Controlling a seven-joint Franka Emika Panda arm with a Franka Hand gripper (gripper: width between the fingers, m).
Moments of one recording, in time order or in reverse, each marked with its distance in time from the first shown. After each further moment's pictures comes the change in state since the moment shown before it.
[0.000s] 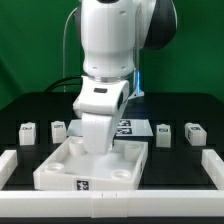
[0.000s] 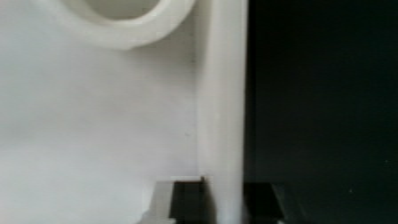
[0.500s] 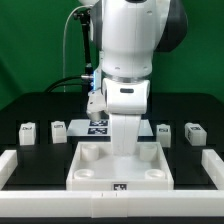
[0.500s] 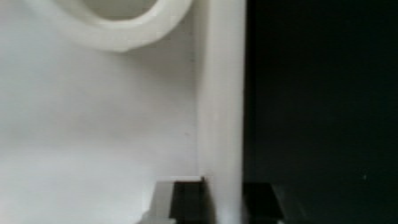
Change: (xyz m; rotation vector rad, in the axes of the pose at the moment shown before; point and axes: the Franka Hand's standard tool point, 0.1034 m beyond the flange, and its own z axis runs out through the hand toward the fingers) arm 0.016 0.003 0.002 -0.040 -0.026 -0.142
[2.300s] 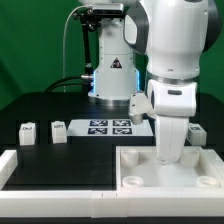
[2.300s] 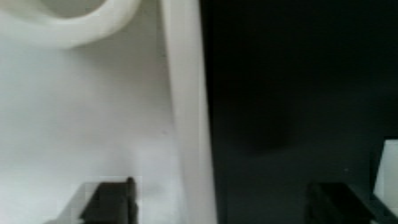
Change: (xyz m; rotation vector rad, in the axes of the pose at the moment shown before) arm 0.081 0.017 -0.005 -0.029 0.004 0.060
